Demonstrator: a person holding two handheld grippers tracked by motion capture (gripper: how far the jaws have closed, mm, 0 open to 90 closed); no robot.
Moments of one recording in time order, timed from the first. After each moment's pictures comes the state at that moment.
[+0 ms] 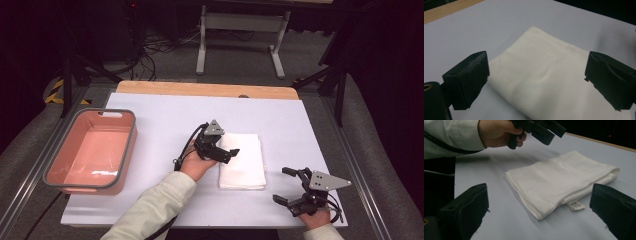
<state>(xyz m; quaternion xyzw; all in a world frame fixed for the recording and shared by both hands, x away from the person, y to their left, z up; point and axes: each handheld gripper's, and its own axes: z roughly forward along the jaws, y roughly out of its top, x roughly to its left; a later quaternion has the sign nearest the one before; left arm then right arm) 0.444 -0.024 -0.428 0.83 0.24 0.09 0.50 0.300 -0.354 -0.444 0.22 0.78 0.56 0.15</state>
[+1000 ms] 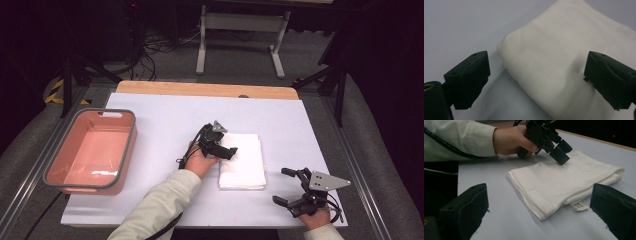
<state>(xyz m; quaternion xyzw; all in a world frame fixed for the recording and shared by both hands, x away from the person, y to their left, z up) 0.471 -0.039 -0.461 0.85 0.31 0.08 0.42 0.301 -0.353 -0.444 0.21 0.79 0.56 0.14</state>
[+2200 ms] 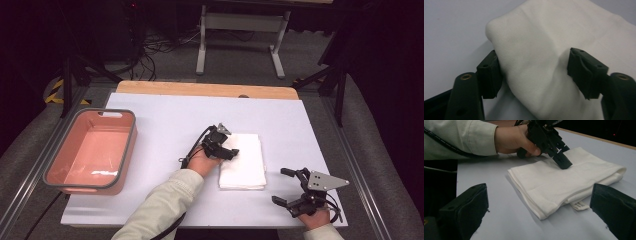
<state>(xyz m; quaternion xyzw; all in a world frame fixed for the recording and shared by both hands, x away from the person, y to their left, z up) 0.468 -0.049 -0.463 0.86 0.29 0.04 0.41 0.302 -0.351 -0.445 0.21 0.79 0.56 0.14</state>
